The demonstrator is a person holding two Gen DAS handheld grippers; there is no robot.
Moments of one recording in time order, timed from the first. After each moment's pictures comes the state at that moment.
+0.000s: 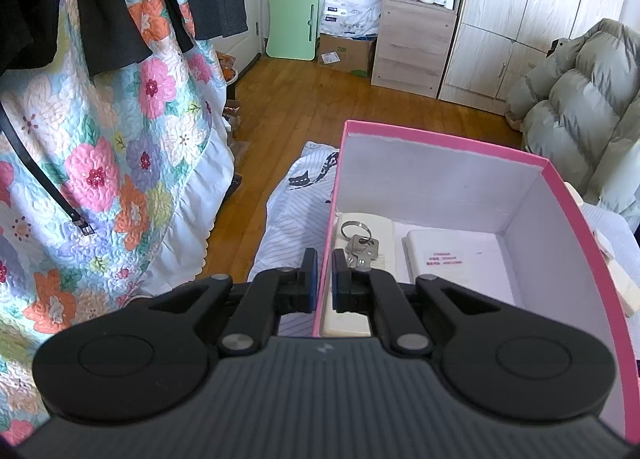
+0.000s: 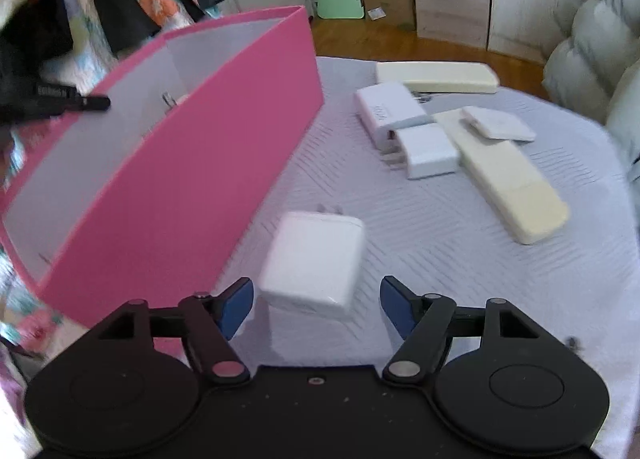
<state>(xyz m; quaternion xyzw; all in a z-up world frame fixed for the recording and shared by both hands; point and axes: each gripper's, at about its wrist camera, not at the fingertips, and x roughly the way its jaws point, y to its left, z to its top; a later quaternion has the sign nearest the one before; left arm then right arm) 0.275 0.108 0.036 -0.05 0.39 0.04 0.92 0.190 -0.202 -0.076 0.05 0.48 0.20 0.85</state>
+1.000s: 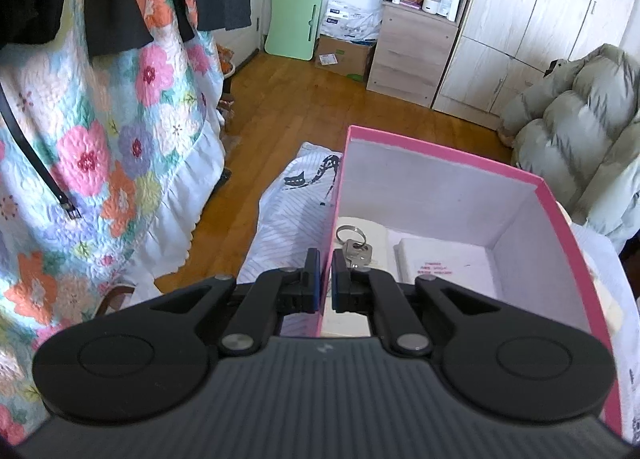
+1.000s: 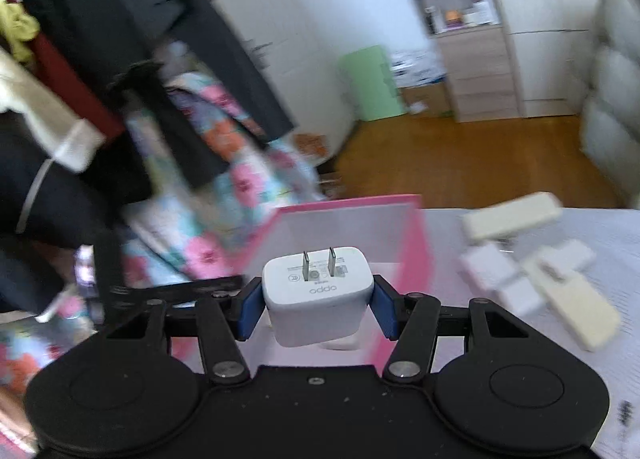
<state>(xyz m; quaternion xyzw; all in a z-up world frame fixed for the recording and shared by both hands) 0.275 0.120 0.038 -0.09 0.39 0.03 0.92 0.189 -0.163 0.049 0.17 0.34 0.26 0.89</state>
